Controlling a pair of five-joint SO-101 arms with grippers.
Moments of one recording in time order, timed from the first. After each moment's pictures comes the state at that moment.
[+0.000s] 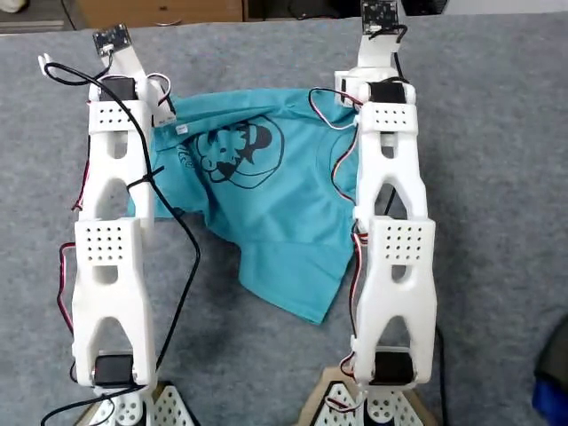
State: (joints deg) left arm -6.7 59.0 -66.8 76.9 10.7; right arm -2.2 59.0 -57.5 52.8 -7.8
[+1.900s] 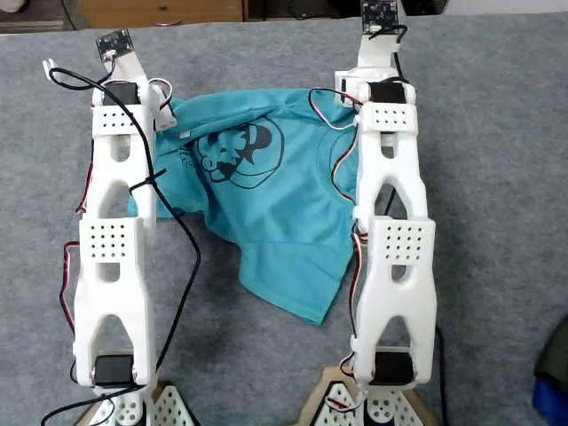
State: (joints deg) left arm -6.6 63.6 -70.9 77.8 10.7; right arm -2.2 59.0 -57.5 52.8 -7.8
